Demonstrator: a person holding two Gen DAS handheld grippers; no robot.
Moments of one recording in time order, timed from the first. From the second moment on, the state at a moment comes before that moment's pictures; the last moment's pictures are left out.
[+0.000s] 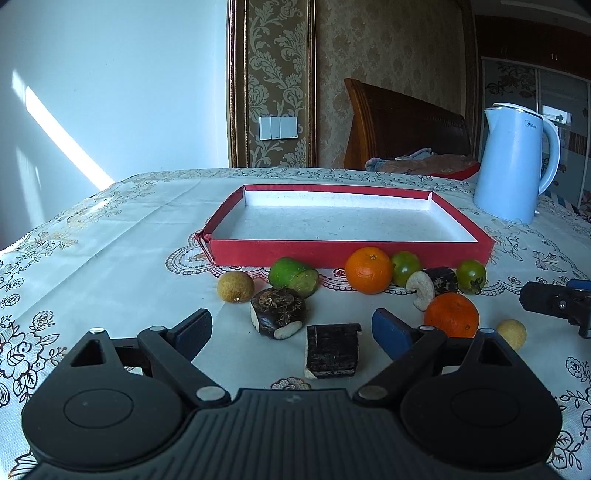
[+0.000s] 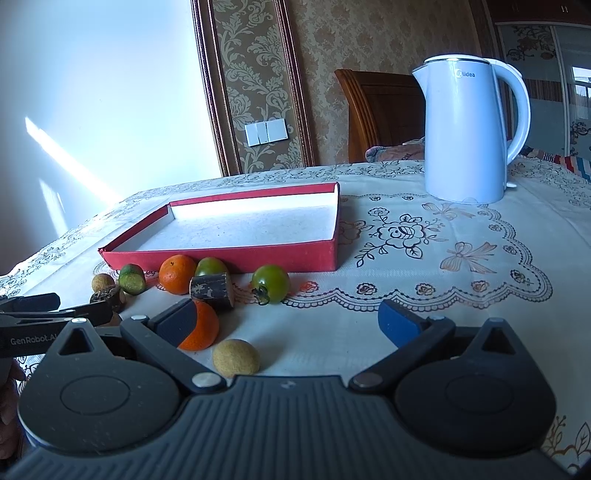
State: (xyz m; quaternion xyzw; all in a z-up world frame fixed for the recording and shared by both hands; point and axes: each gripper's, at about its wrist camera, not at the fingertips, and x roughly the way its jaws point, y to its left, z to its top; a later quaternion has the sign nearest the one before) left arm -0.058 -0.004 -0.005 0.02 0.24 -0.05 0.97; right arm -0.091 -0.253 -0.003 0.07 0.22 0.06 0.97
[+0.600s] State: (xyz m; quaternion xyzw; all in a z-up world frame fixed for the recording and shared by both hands) left arm -0.051 -0.009 -0.008 0.03 0.26 -0.04 0.96; right arm -0.091 -0.245 -0.001 0.05 0.22 0.07 0.97
